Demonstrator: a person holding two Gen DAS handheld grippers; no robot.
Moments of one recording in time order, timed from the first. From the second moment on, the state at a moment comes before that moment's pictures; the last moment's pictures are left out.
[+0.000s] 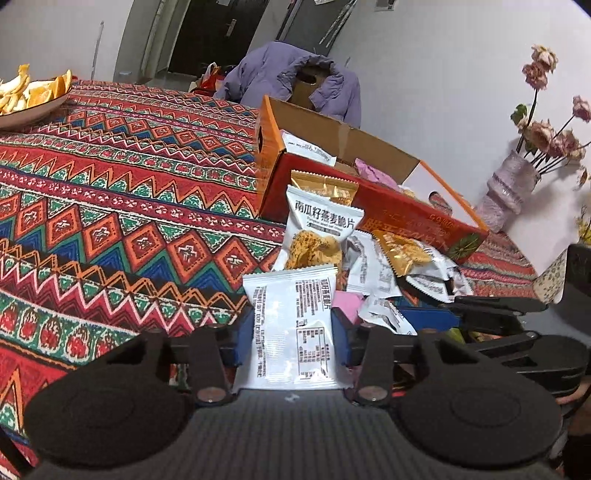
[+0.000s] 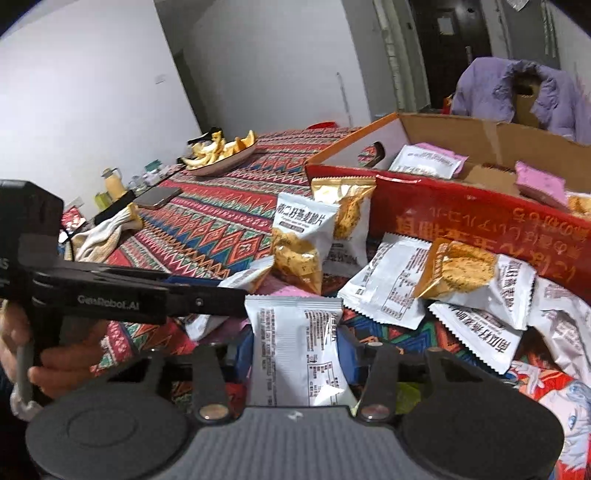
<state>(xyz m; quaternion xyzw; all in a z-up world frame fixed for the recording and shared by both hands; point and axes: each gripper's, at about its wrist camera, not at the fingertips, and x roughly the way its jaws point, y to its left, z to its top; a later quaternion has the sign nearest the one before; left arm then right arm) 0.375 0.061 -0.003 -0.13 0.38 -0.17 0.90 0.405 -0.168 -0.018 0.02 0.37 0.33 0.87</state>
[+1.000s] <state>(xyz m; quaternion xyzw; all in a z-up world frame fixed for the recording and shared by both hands) 0.234 -0.022 0.079 -0.05 0.28 -0.21 0.94 0.223 -0.267 0.056 0.05 0.23 0.19 0.95</state>
